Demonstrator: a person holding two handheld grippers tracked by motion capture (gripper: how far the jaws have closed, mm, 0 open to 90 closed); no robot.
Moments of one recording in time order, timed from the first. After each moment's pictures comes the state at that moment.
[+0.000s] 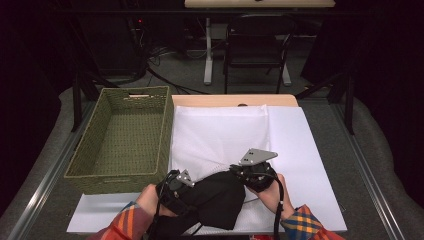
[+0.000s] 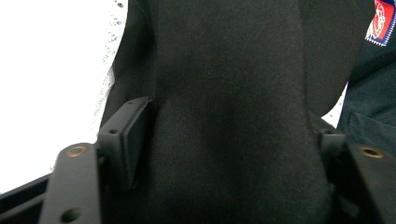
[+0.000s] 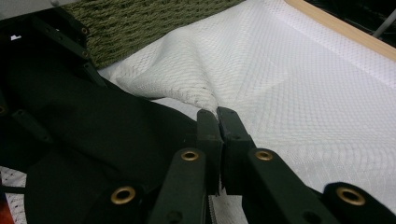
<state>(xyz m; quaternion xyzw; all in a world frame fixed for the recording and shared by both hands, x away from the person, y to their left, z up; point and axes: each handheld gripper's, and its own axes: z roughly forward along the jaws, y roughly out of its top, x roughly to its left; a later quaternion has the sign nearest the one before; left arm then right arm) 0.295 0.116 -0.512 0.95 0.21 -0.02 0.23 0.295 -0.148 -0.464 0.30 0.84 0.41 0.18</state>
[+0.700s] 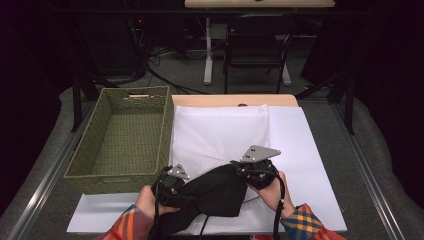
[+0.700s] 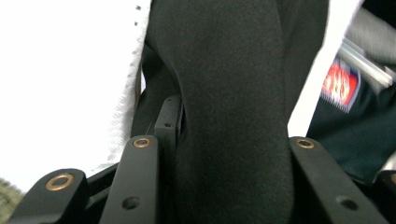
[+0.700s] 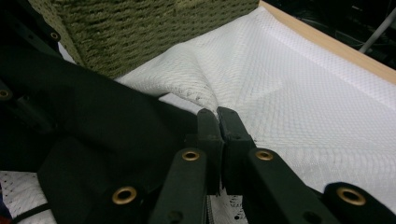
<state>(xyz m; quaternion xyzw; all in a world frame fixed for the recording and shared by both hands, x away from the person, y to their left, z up) 0.285 0.122 -0.482 0.90 0.31 -0.01 0.31 0.295 -0.149 -0.452 0.30 0.83 0.43 0.19</state>
